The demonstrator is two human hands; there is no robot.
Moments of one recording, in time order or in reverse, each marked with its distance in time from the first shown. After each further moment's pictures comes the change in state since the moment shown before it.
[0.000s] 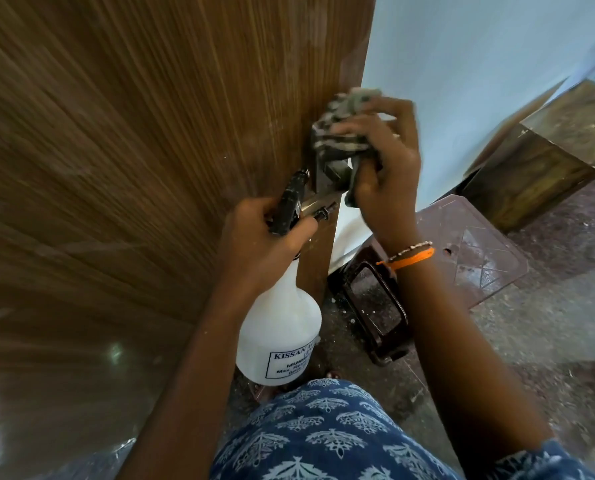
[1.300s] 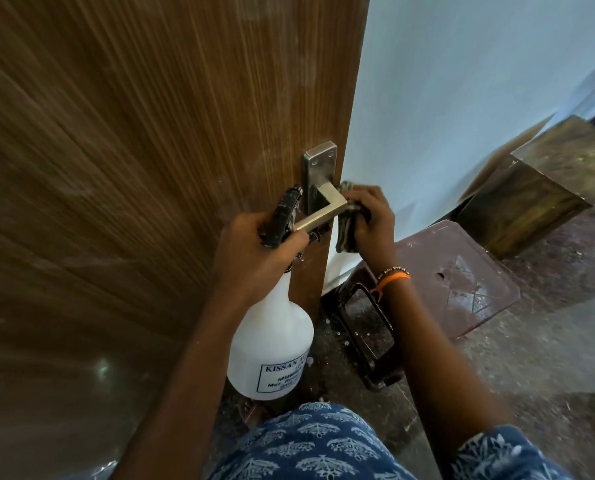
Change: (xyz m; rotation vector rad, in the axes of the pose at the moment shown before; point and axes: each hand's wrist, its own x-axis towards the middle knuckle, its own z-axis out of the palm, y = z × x) left_hand 0.005 0.007 0.005 -0.015 0.036 -0.018; right_hand -0.047 0.085 0.021 0.123 -0.152 0.333
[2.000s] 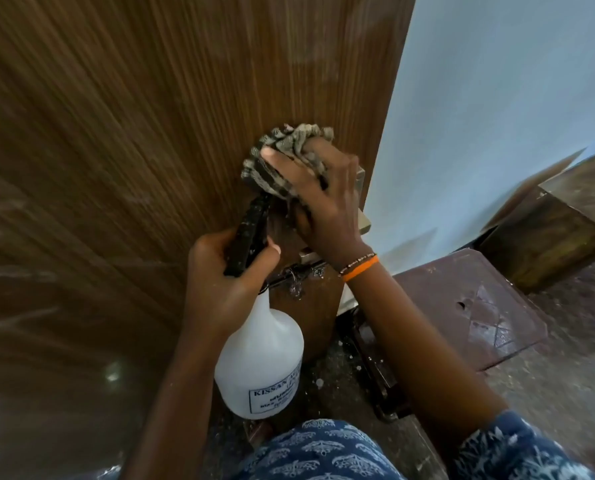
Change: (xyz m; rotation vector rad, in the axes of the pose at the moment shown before) left_hand -0.021 -0.006 -0.044 -0.140 0.195 0.127; right_hand 0.027 -0.129 0.048 -0.222 0.182 -0.827
